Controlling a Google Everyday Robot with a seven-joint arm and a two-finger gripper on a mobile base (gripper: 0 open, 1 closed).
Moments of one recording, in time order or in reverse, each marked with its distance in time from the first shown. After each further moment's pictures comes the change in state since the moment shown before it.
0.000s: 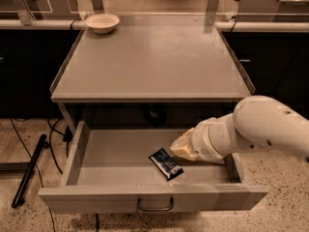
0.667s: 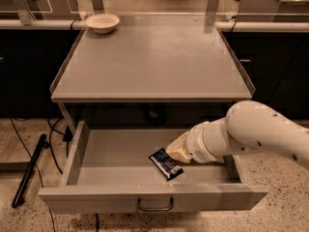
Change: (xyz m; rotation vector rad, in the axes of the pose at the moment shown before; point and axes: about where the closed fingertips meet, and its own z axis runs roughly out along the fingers) arm 0.005 0.002 0.025 -0.034 -0.016 0.023
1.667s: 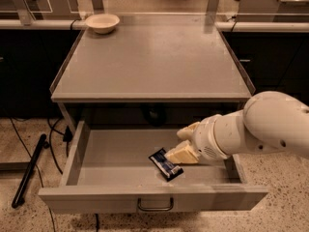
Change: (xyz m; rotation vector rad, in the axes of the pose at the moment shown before) arm -0.022 0.010 -0.052 0.045 -0.027 -0.009
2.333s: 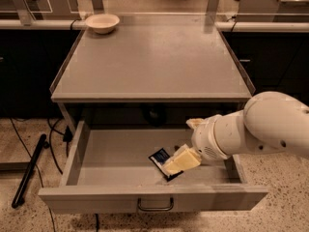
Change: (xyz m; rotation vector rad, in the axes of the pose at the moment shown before) arm 0.000 0.000 0.000 0.000 0.000 0.000
